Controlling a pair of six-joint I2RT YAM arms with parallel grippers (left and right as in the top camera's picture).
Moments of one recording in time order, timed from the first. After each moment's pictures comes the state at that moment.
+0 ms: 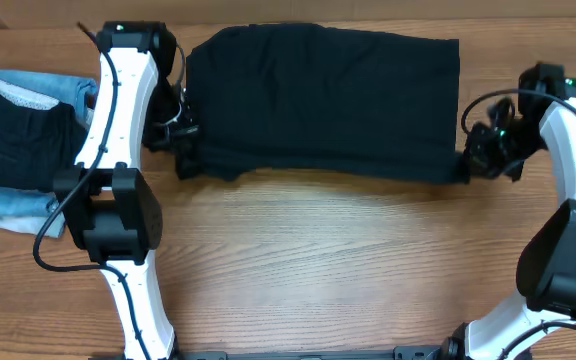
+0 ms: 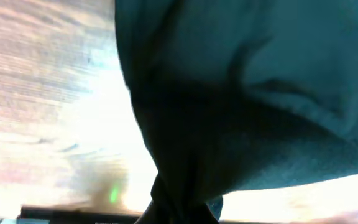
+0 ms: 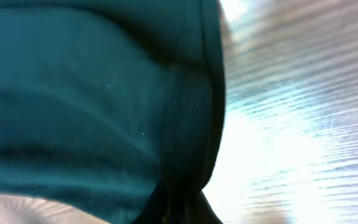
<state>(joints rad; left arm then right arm) -0.03 2.23 2.11 -1.69 0.14 -0.32 -0.26 1.88 1.51 -1.29 -0.30 0.18</state>
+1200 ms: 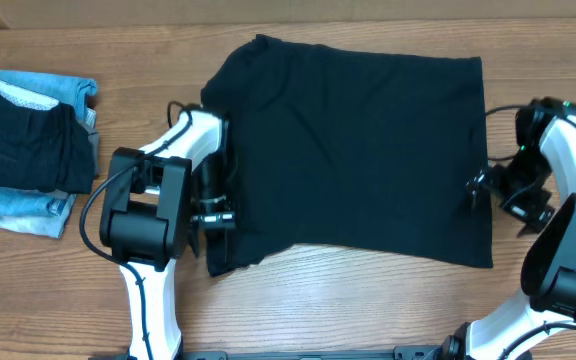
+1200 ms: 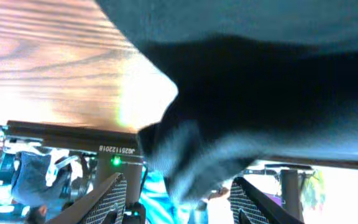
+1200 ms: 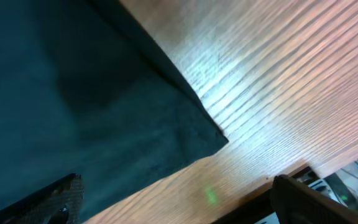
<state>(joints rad) -0.22 2.22 1.50 -1.67 0.15 -0.28 -0.31 1.88 1.41 -1.40 0.09 0.46</state>
